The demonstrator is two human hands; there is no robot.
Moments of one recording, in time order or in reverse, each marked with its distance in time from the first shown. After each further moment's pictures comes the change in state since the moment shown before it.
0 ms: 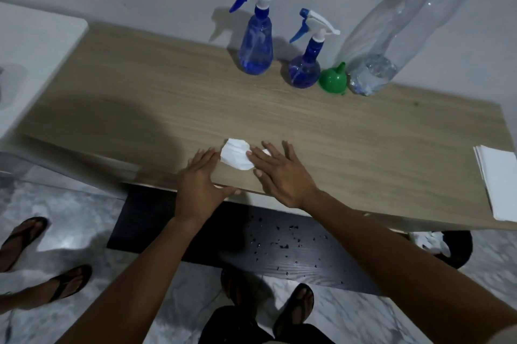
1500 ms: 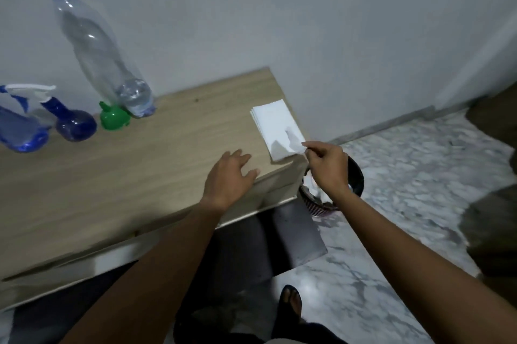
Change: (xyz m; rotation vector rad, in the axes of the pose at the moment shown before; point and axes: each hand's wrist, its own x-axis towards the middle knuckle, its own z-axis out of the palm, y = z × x) left_hand -0.073 0.447 0.255 0.197 -0.453 0.393; right_hand -0.445 0.271 -0.086 0.753 0.961 1.089
